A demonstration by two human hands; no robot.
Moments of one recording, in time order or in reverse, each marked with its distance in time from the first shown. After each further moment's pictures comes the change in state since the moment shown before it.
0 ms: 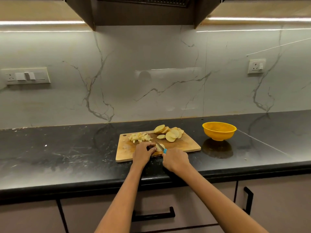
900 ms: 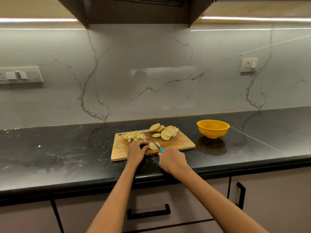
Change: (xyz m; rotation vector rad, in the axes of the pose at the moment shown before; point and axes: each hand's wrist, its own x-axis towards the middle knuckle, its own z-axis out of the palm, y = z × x) left_hand -0.006 0.004 -0.004 -0.037 0.055 -0.037; right_hand -0.019 0.004 -0.005 0.099 0.017 0.017
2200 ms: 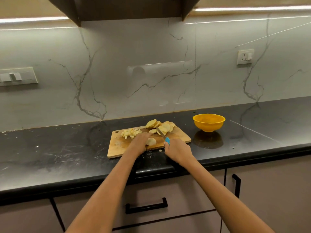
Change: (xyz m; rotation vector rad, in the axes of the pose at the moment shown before) left_hand 0.011 0.034 -0.009 0.456 -0.369 0.242; right_hand 0.016 0.040 -0.001 0.211 0.065 0.025
